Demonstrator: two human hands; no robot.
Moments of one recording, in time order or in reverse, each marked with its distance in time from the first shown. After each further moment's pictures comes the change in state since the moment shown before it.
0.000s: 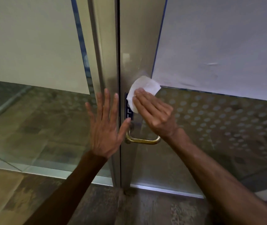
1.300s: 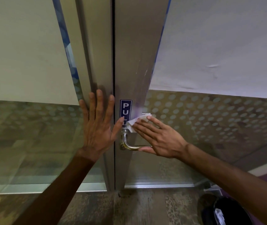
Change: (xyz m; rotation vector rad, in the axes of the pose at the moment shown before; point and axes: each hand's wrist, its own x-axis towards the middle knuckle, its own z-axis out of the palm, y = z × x) left_hand 0.033 -0.044 0.045 -0.112 0.054 0.191; right_hand -0.069 0.000 -0.004 -0.136 -0.856 -0.220
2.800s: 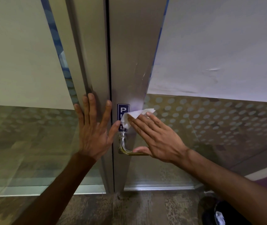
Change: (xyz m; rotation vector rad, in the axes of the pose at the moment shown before) left_hand -0.002 -0.008 0.010 0.033 0.043 0.016; right_hand 0.016 0.001 -0.028 0.140 -0.006 0.163
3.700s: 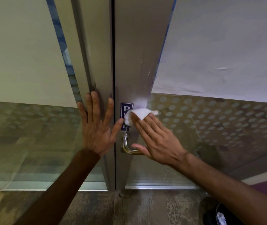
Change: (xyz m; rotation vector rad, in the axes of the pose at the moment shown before) left_hand 0.002 0.002 0.005 0.005 0.025 -0.024; right_hand 0.001 -0.014 0.013 0.044 0.198 0.068
